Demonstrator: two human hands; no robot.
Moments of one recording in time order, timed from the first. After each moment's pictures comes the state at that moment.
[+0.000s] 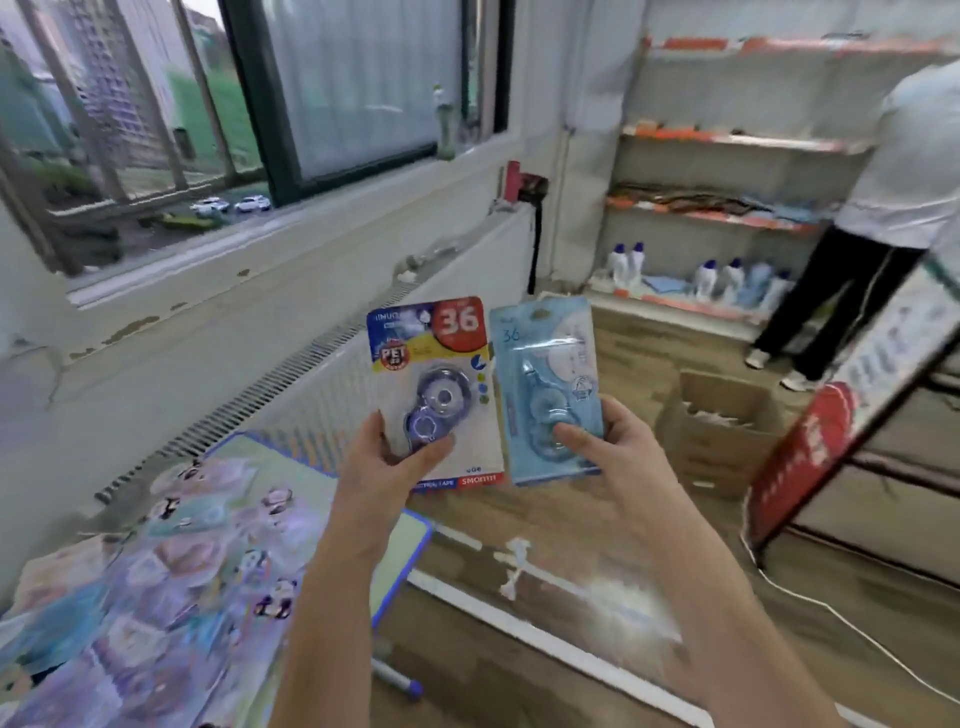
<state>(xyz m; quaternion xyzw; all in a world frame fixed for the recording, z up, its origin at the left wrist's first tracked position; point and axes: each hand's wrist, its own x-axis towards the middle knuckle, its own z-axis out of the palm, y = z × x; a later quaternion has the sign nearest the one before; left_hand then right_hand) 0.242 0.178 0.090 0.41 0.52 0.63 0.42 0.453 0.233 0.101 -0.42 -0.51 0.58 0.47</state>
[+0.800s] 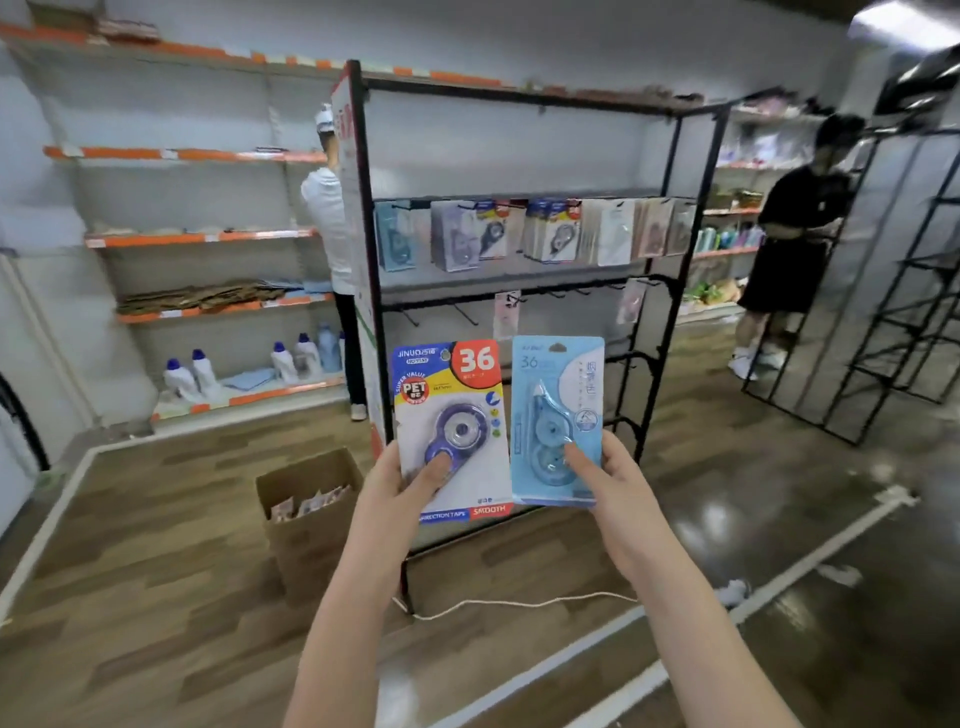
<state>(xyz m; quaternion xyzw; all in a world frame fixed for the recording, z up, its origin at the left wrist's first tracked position) 0.875 0.248 0.123 0.61 0.26 0.41 0.63 1.044 0.136 0.112 -0.56 -0.29 0.26 0.73</state>
